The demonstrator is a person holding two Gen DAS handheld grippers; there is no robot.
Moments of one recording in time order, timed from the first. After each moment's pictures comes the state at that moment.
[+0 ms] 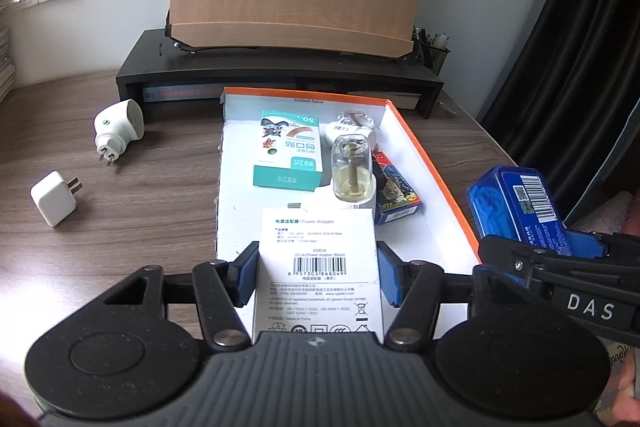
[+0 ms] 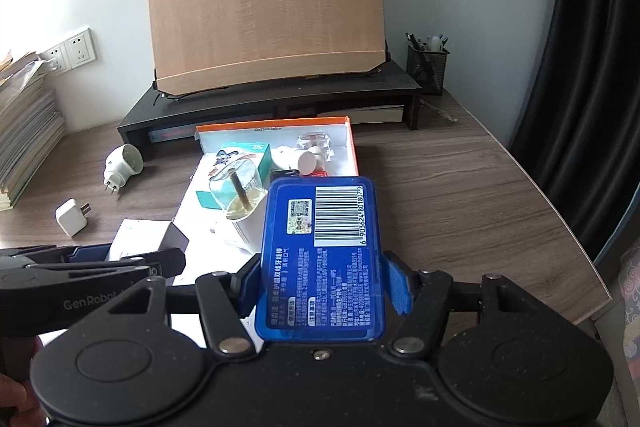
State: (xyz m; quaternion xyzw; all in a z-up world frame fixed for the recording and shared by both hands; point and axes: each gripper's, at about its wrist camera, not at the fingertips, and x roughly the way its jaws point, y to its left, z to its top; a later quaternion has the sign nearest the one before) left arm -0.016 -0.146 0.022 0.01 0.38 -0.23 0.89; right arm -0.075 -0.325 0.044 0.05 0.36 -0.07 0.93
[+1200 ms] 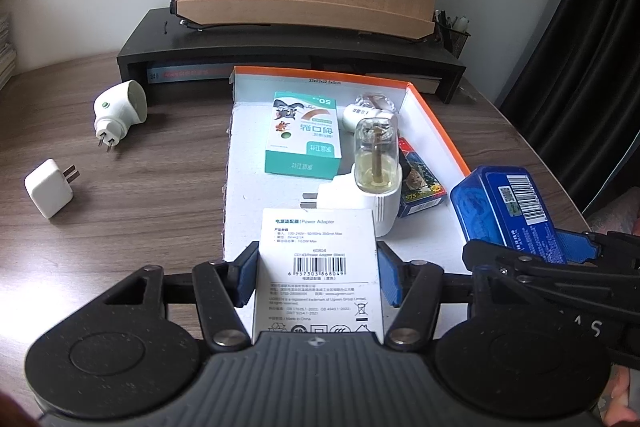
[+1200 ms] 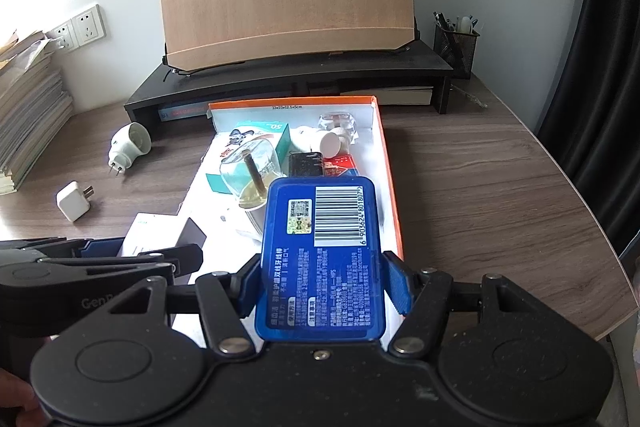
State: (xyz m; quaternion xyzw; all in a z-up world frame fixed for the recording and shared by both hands) left arm 0.002 -0.151 0.006 0.02 0.41 -0.22 0.89; right arm -0.049 -0.318 0.022 0.05 0.39 -0.05 0.92
